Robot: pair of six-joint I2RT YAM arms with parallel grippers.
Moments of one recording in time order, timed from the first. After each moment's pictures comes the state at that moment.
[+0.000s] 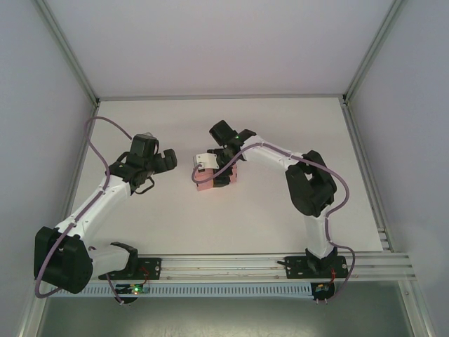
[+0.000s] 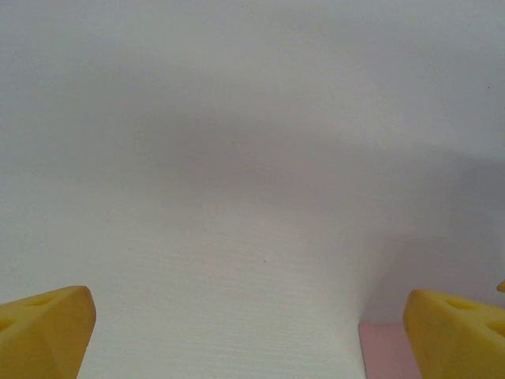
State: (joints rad) left arm -0.26 1.20 0.88 -0.52 -0.09 -0.50; right arm 0.68 2.02 1.57 -0.75 -0.34 -1.02
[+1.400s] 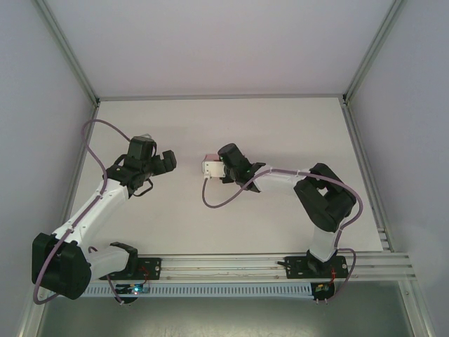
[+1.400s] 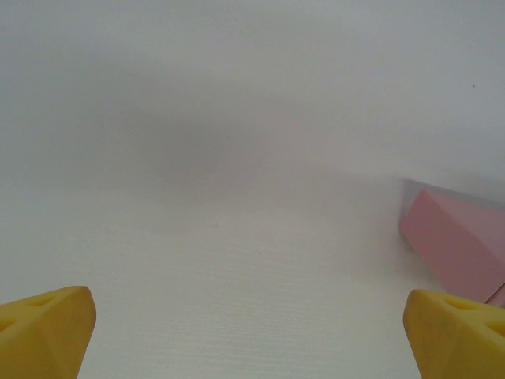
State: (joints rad) left arm -0.25 1.16 0.85 -0.52 -0.07 -0.50; right arm 0.76 1.82 1.02 0.05 0.19 -1.02
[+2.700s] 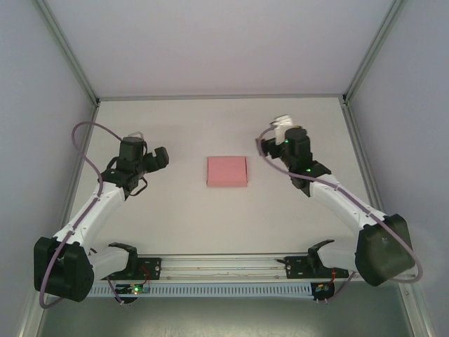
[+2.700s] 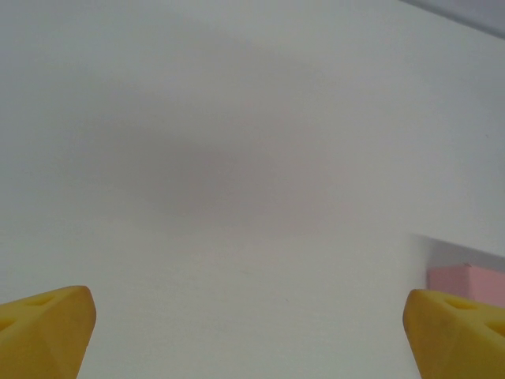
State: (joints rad) left arm -0.14 1.14 0.78 -0.36 -0.06 -0.43; right arm 0.35 1.24 0.79 0.06 0.20 -0.02
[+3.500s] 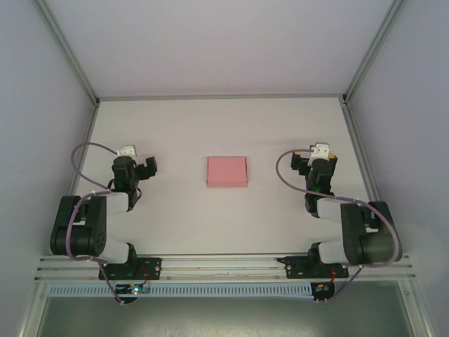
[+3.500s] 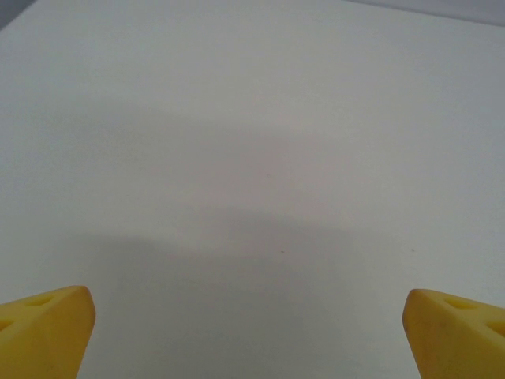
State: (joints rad) left arm 0.07 1.45 0.39 0.58 -0.01 -0.15; right arm 0.04 1.40 0.31 0.80 0.22 0.02
